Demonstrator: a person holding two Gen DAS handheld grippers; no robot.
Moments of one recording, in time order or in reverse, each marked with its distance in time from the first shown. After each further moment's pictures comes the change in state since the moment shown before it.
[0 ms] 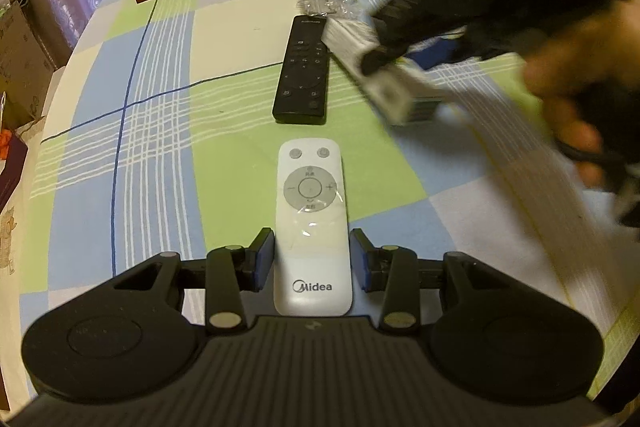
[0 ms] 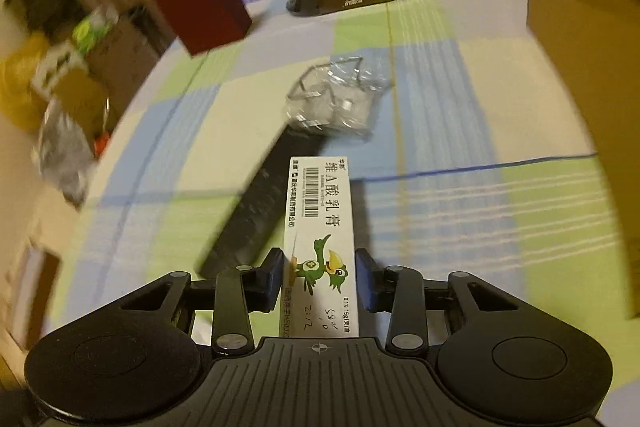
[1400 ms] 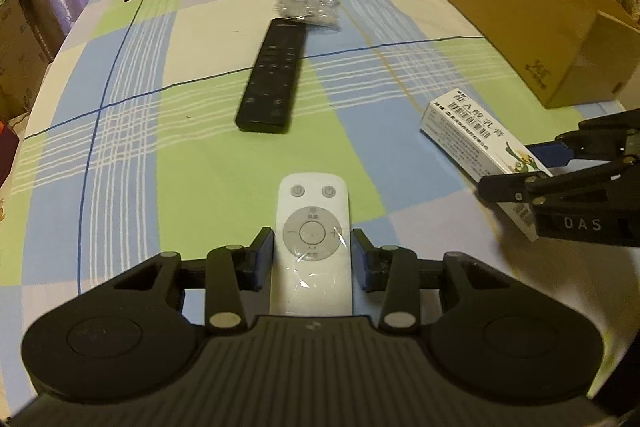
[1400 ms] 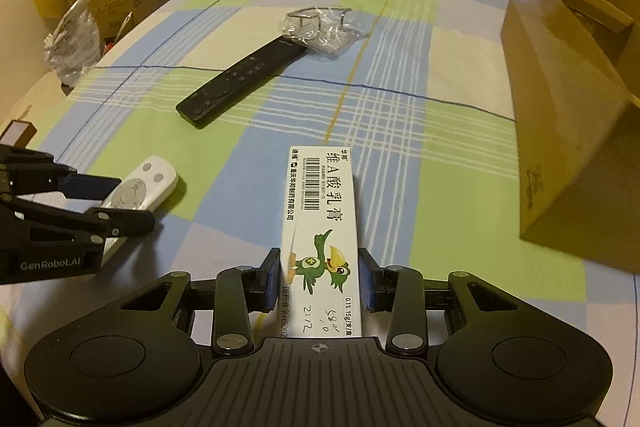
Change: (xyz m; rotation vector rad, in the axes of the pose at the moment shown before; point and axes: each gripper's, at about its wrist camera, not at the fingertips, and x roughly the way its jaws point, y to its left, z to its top) left arm 0.000 -0.029 0.007 -0.031 0.001 -0.022; right arm -0.058 -0.026 -0.088 -0.249 0.022 -0.078
